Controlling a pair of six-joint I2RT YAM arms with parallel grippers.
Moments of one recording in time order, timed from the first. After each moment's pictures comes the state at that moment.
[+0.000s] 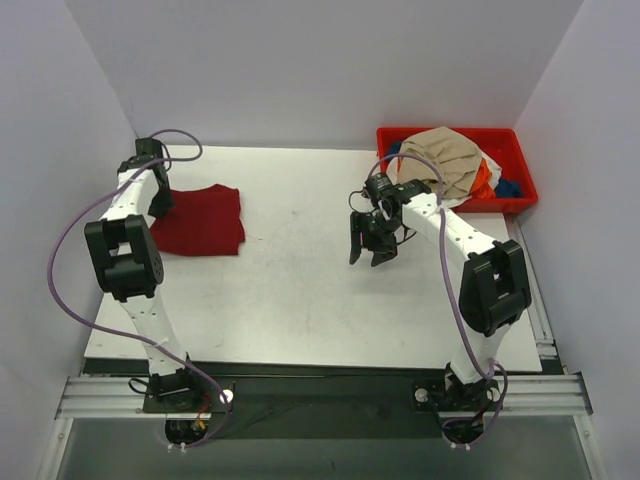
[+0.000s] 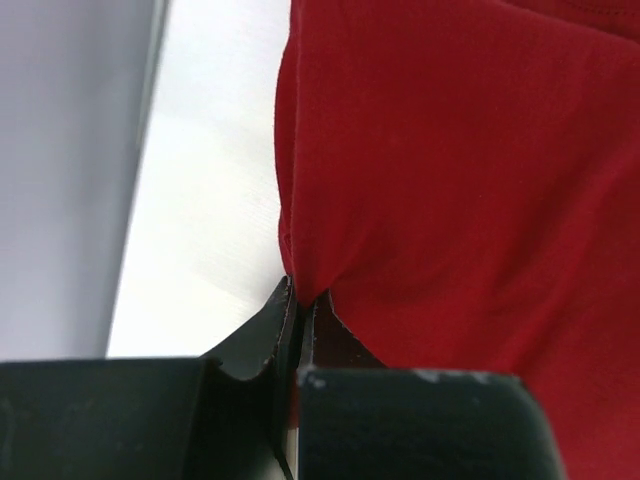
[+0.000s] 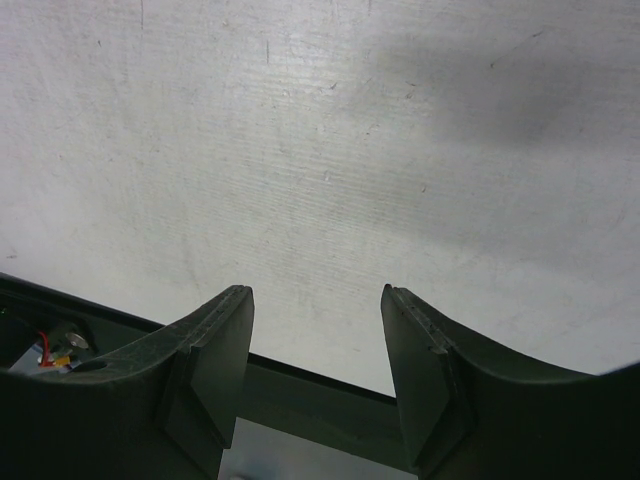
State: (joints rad) left arm 0.16 2.06 1.72 -0.77 -0.30 -0.08; right arm 0.47 1.80 1.43 -0.96 -0.19 0.44
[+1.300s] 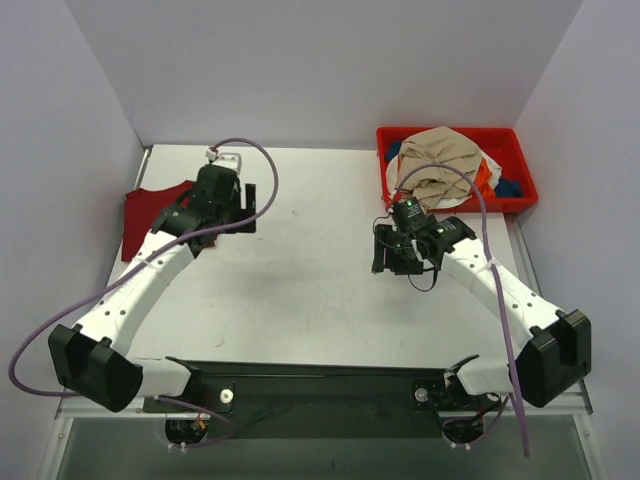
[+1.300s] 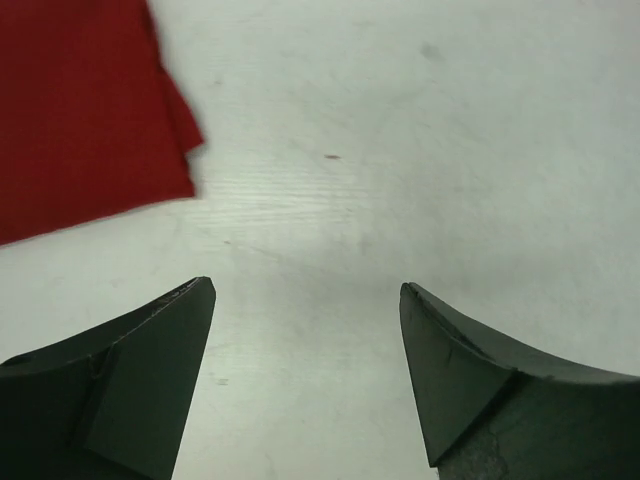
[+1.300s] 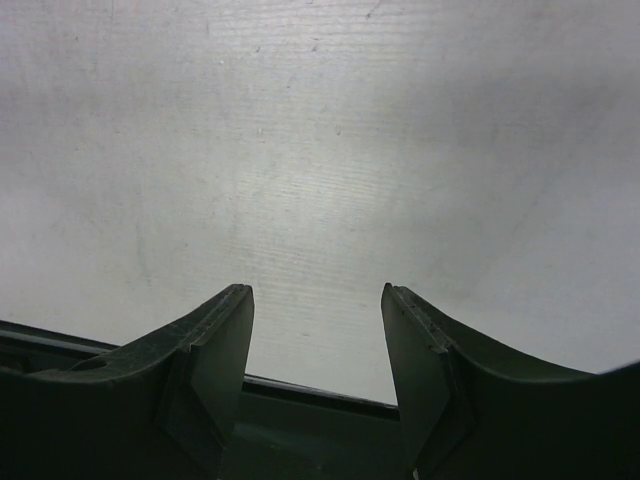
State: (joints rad) left arm -0.38 1.34 1.32 -0.72 -0.30 -0.26; right arm 0.51 1.36 1.12 -0.86 0.02 0.50
